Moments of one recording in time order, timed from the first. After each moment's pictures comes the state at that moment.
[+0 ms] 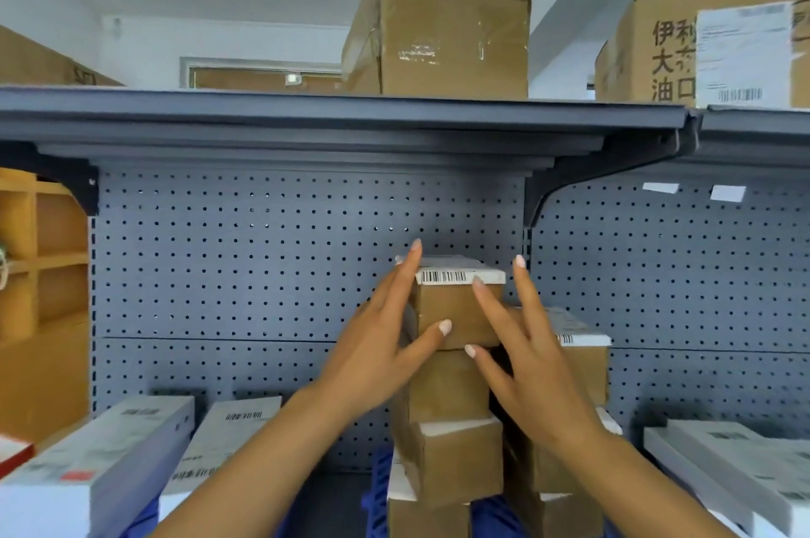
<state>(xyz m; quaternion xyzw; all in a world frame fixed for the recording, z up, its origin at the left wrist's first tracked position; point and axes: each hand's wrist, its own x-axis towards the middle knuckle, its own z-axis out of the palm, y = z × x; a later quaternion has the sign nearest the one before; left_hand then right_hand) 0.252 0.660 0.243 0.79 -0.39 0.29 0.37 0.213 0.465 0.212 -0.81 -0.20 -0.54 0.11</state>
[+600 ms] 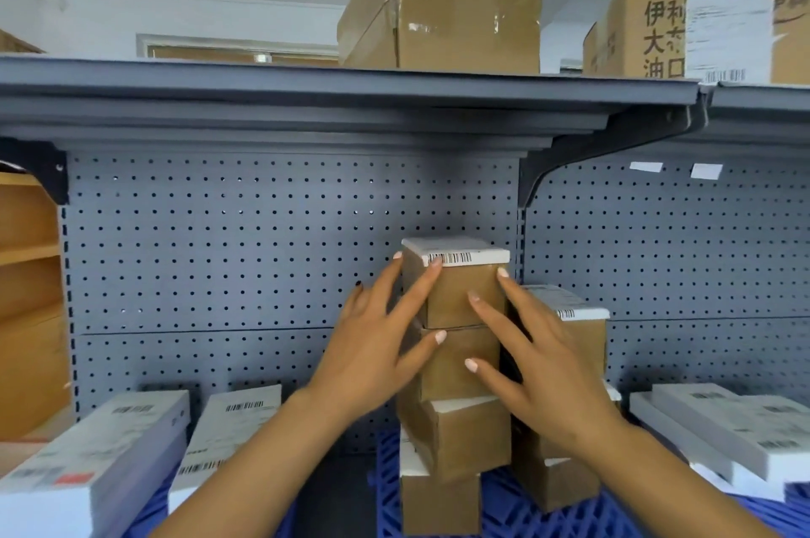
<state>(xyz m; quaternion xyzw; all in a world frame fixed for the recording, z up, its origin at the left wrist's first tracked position) 0.270 0.679 0.221 0.81 -0.41 0.37 0.21 0.198 0.470 0.197 -0.87 -0.14 -0.48 0.02</state>
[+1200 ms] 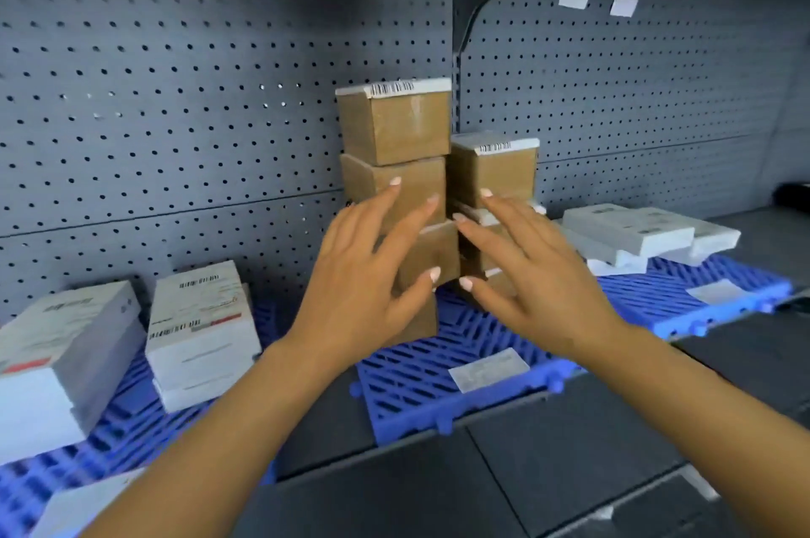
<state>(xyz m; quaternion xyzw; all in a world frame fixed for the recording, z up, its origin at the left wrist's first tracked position) 0.208 0.690 0.153 0.75 -0.50 0.38 0.23 0.109 0.494 0.139 -0.90 -0.06 -0.43 -0.03</state>
